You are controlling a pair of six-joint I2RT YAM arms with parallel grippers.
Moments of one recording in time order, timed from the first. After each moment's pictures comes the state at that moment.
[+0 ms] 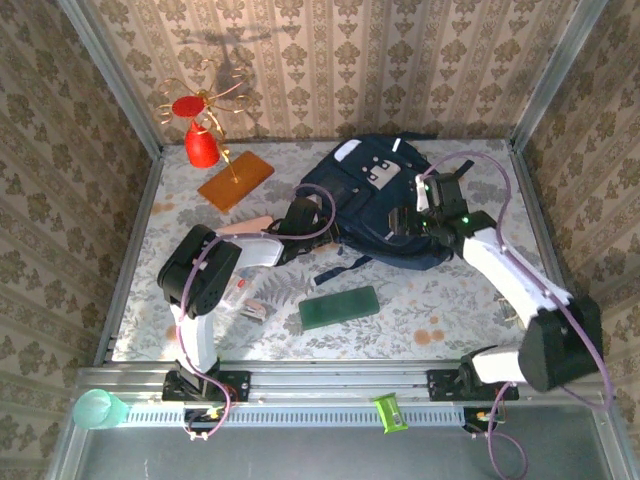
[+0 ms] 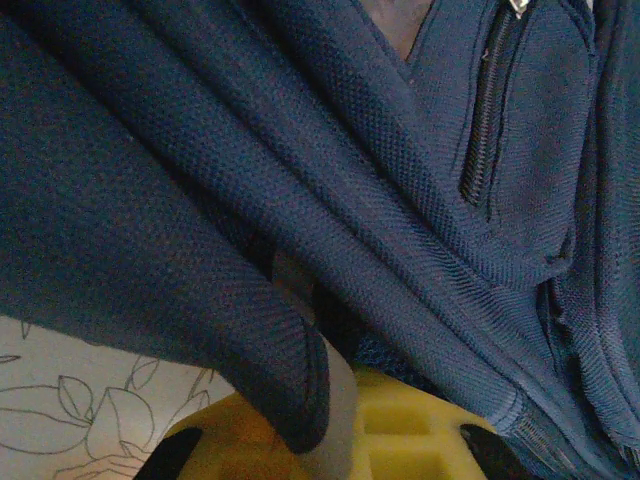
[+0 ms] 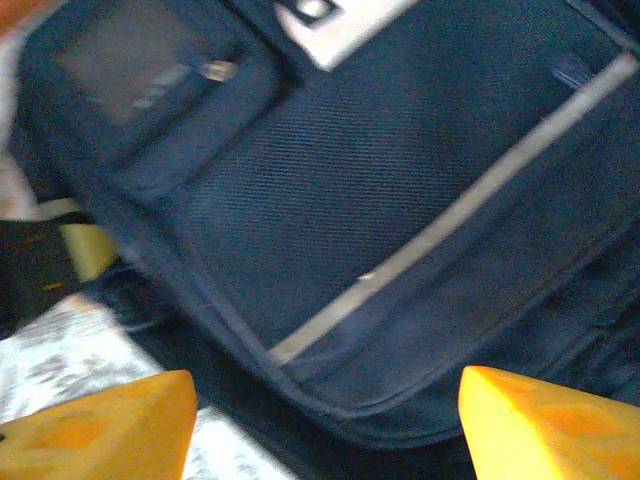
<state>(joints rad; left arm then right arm) -0.67 1.91 1.01 0.26 0.15 -0.80 0.29 1.29 1.00 -0.48 -0.04 0.21</state>
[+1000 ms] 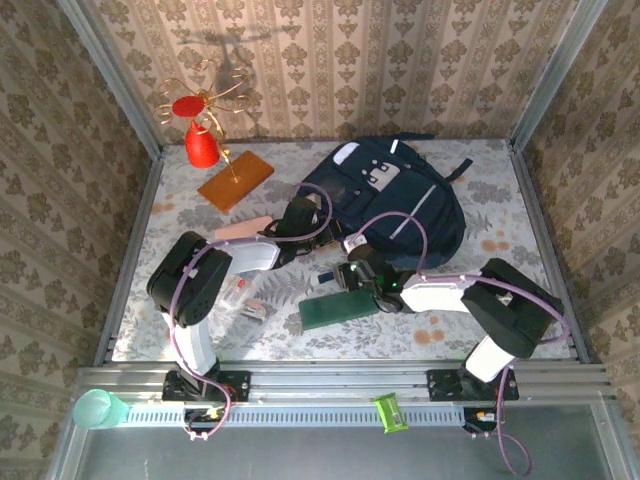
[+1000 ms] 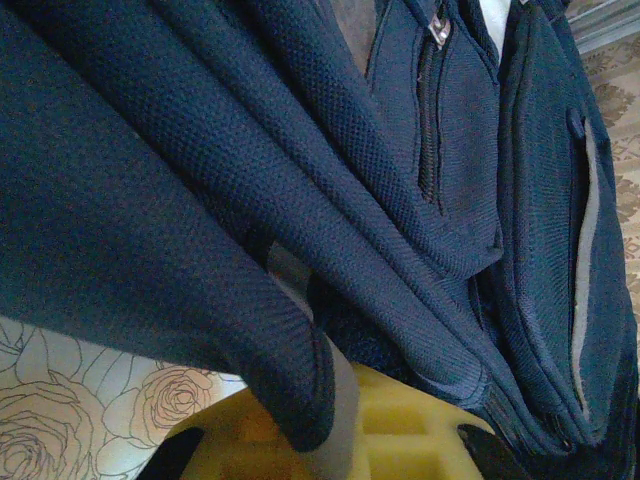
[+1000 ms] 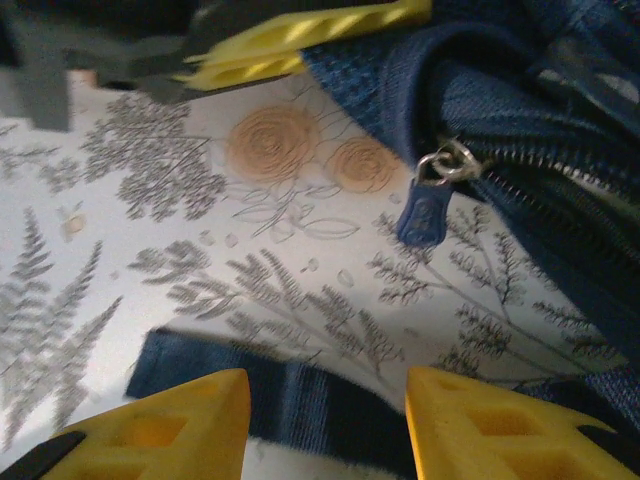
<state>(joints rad) -0.69 1.83 0.98 0.25 0.19 -0.89 0.80 1.64 0.66 0.28 0.26 0.34</state>
